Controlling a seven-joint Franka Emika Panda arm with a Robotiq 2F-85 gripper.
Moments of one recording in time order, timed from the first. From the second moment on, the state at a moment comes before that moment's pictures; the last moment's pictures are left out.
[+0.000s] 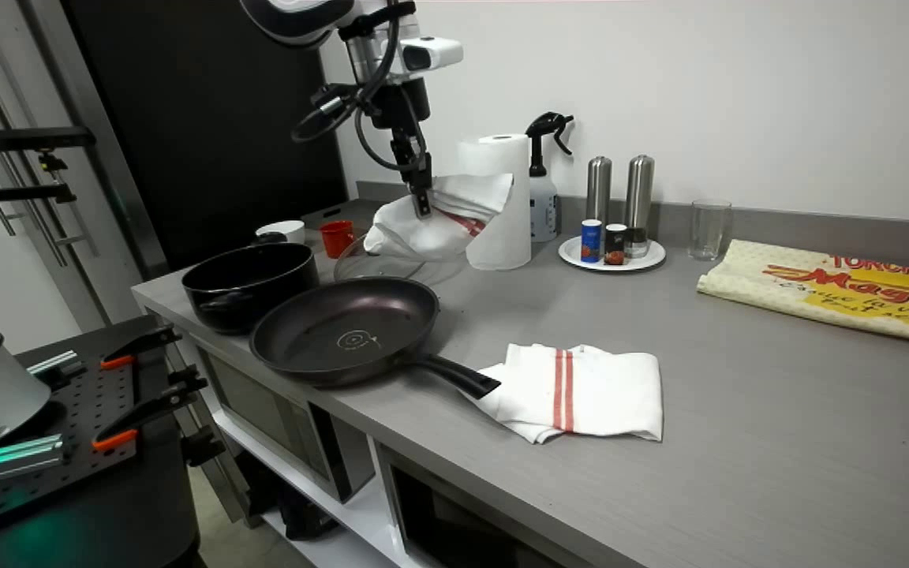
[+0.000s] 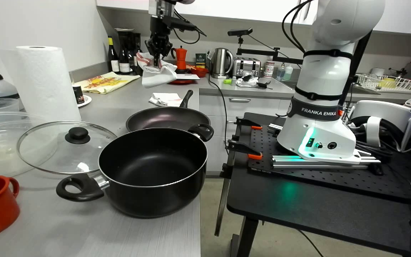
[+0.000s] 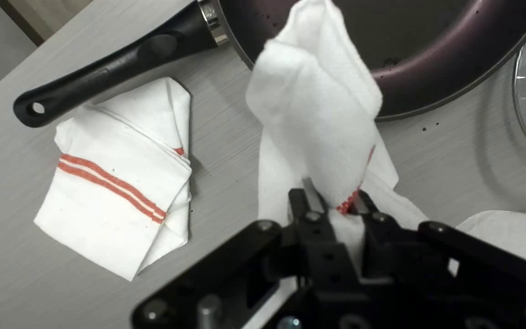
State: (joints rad) arm -0.17 0.17 -0.14 -2.17 0.06 2.47 -0.04
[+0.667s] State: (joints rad) arm -0.21 0.47 -0.14 -1.82 0.07 2.27 -0.04
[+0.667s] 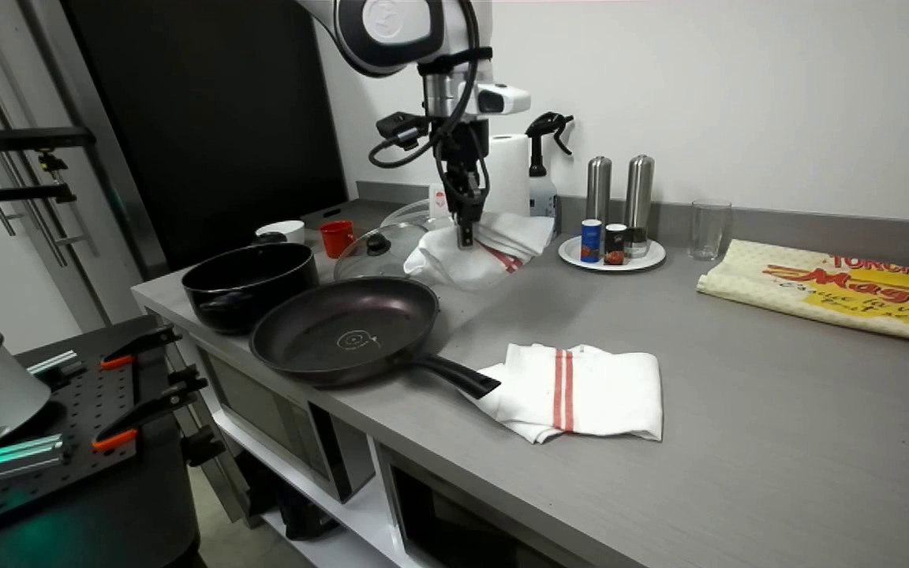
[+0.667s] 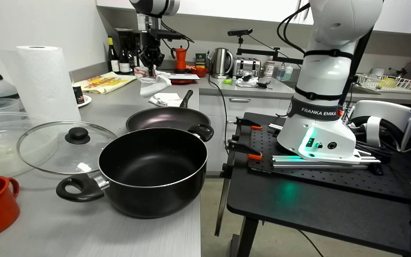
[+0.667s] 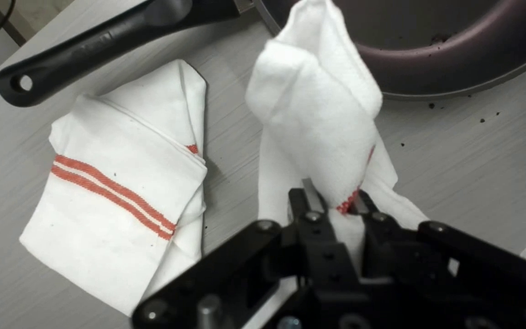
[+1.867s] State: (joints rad) arm -0.23 1.05 -0.12 -1.16 0.07 1.93 -0.04
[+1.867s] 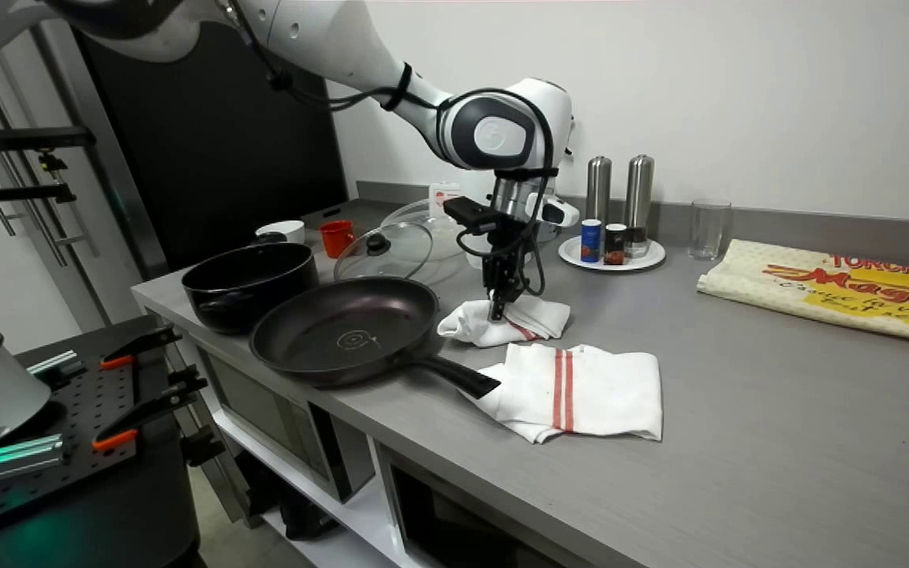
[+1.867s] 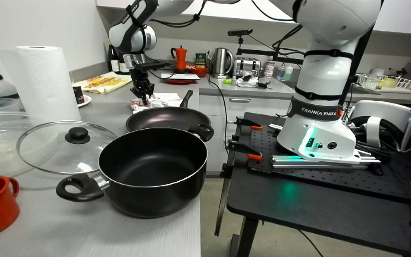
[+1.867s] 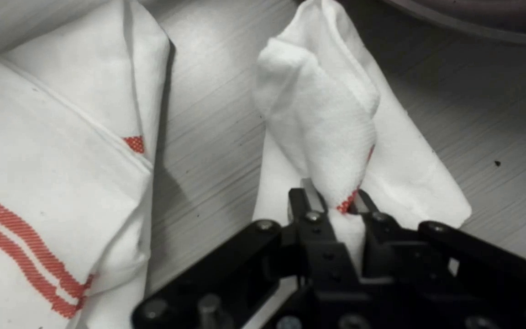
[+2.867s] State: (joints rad) arm -0.25 1.09 -0.12 -1.00 0.07 1.84 -0.04
